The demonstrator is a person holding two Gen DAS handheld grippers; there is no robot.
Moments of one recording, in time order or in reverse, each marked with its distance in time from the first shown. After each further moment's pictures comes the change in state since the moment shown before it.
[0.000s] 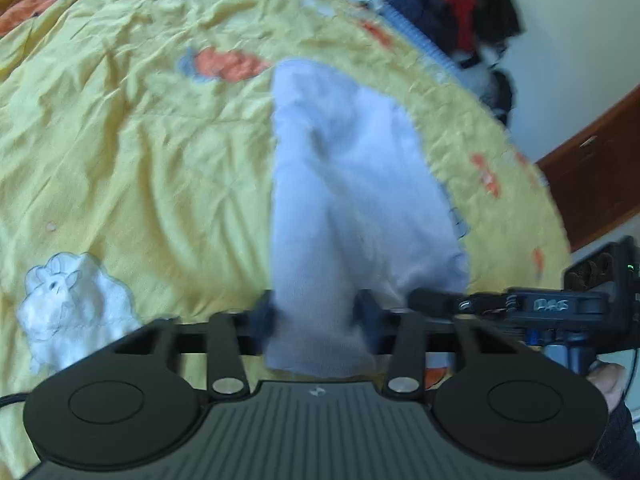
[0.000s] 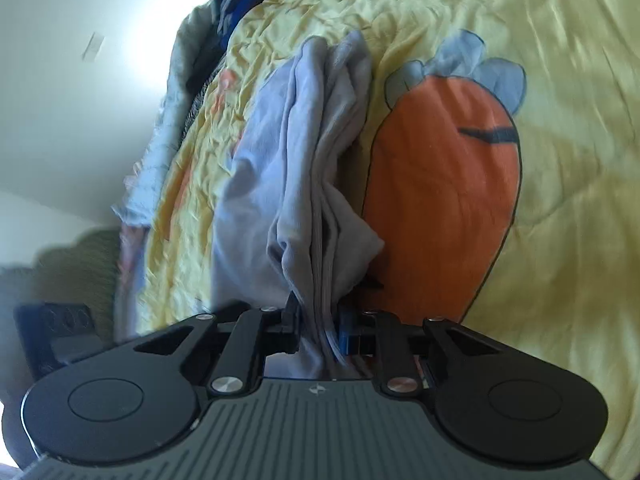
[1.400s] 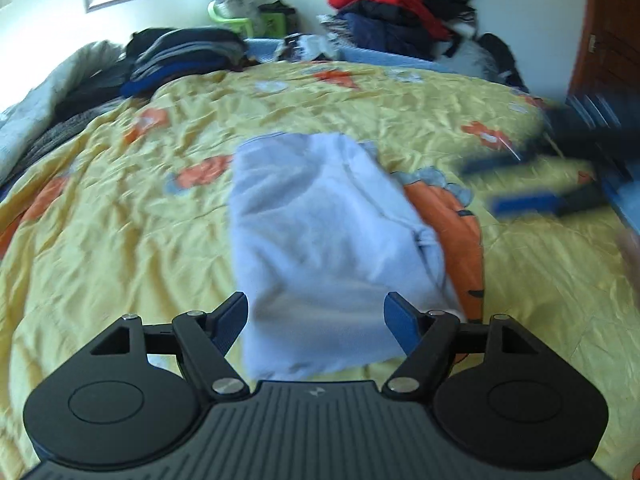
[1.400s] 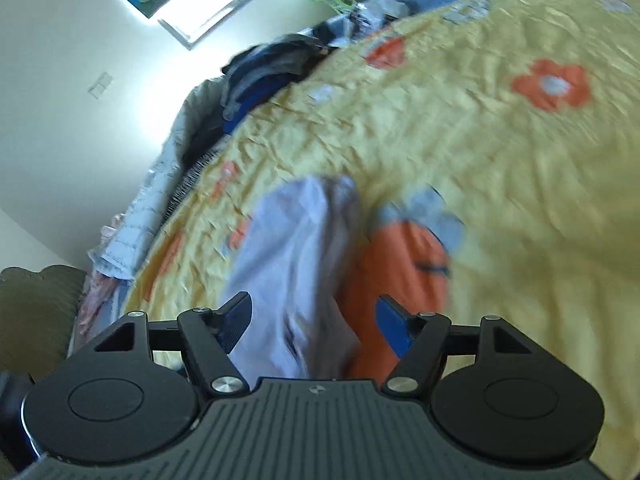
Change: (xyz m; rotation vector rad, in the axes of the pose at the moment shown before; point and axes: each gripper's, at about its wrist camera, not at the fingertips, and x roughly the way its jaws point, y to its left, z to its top) left arm -0.012 -0.087 -0.063 0.435 -0.252 0.342; right arm -0.077 0.028 -0.017 -0.167 -0.276 -0.171
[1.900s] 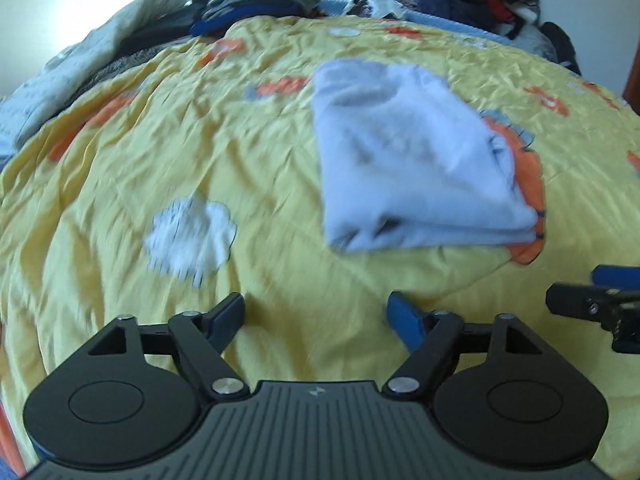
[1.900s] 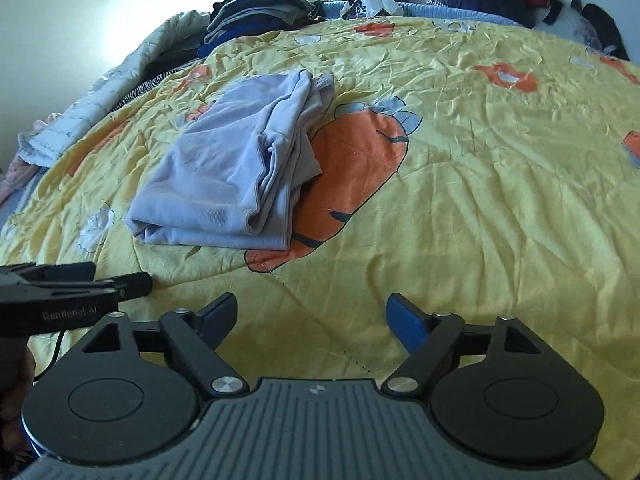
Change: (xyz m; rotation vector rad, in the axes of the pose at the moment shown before) left arm -0.008 0.021 -0.068 -0.126 0.070 0.135; right arm 0.001 0.045 -0.128 -0.304 -0.002 -0.320
